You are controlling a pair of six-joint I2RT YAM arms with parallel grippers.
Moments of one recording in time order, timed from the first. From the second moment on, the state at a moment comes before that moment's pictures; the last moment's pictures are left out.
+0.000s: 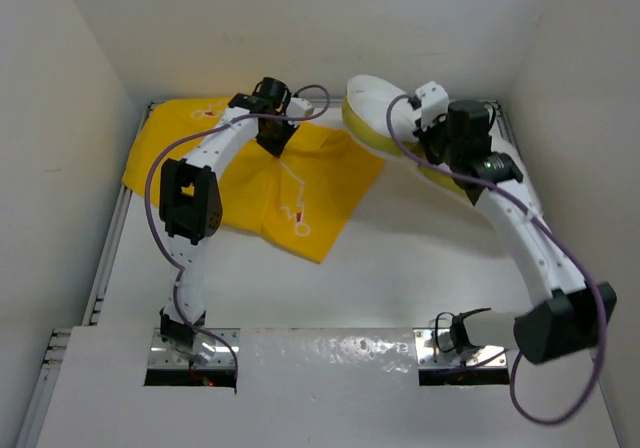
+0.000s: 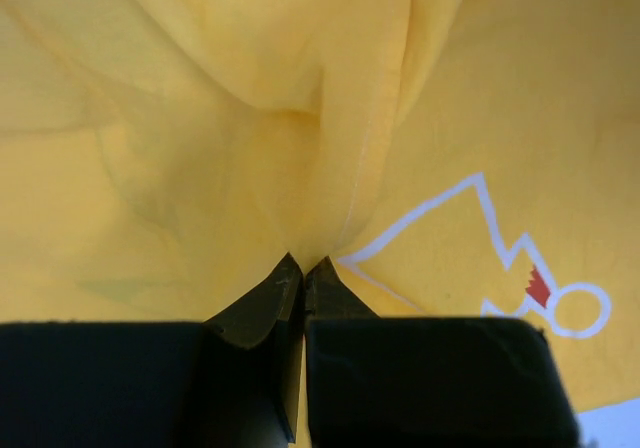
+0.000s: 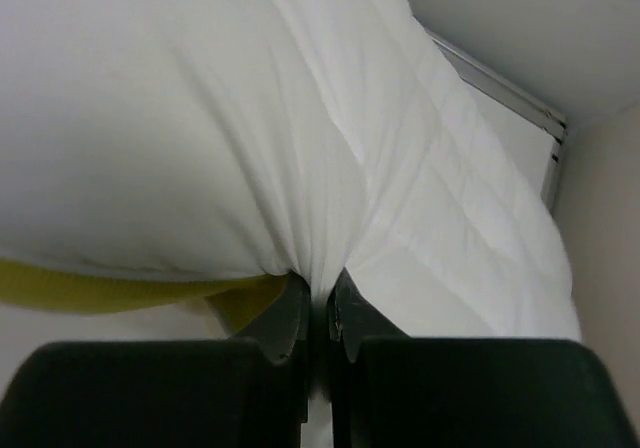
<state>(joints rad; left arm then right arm) -0.33 2.18 2.00 -0.93 0.09 0.37 0.19 1.42 1.28 -0.38 0.07 -0.35</state>
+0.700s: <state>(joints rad) -0.29 2.19 1.93 -0.95 0.14 0.38 0.39 1.51 1.42 -0.55 -0.43 -0.30</state>
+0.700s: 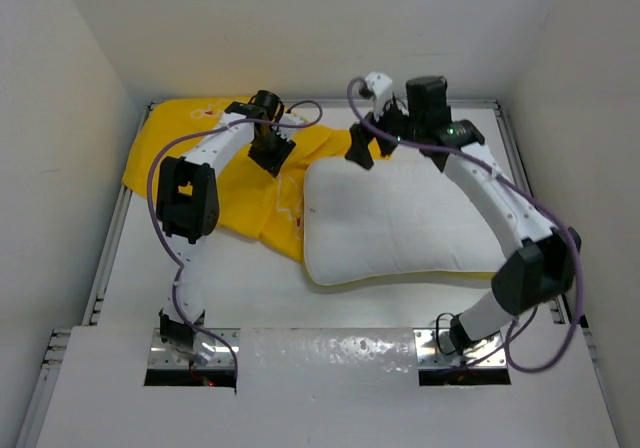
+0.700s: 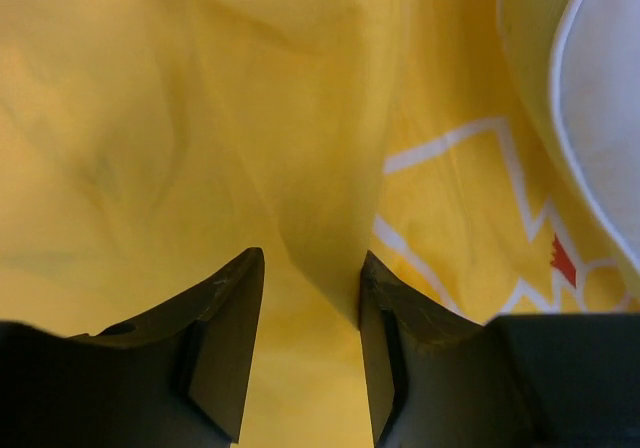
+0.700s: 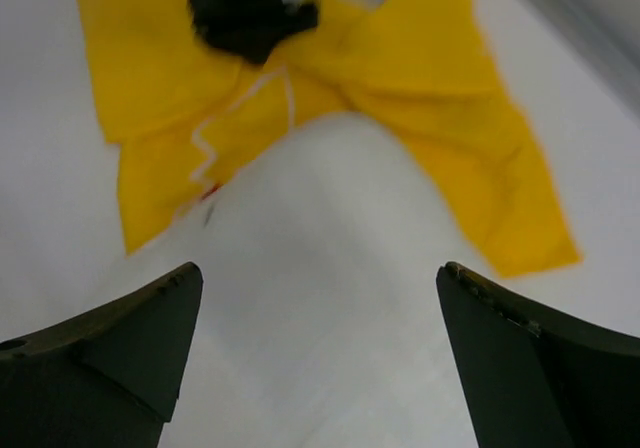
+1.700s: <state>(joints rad) -0.24 2.17 2.11 -0.96 0.33 0.35 0.37 2.30 1.82 -0.58 -0.76 -0.19</state>
